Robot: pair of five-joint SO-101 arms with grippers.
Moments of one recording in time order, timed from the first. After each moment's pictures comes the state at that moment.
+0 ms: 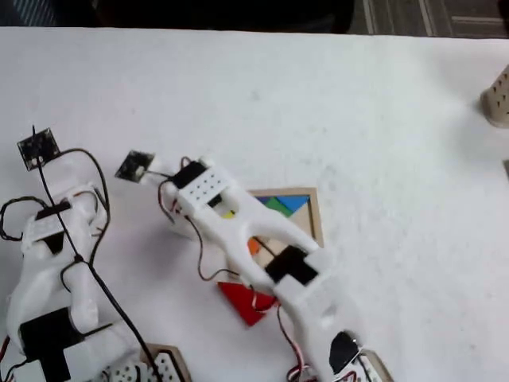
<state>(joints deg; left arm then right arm) -27.9 -12.4 55.1 28.5 8.3 -46.6 31.3 -8.1 67.9 25.7</state>
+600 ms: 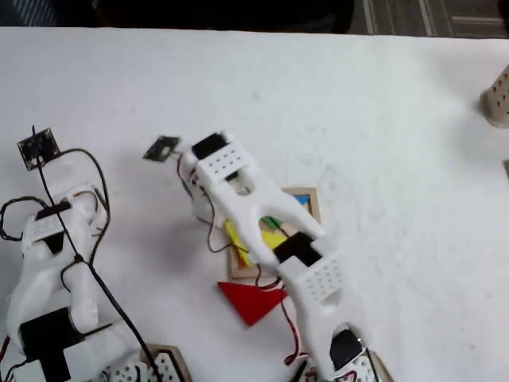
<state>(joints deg) -27.9 -12.4 55.1 28.5 8.3 -38.9 34.0 -18.1 85.8 29.7</state>
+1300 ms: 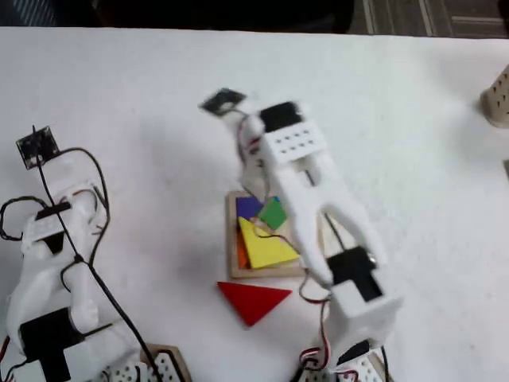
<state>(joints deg) -27.6 -12.4 55.0 26.5 8.5 -22.7 11.0 -7.6 92.9 26.6</state>
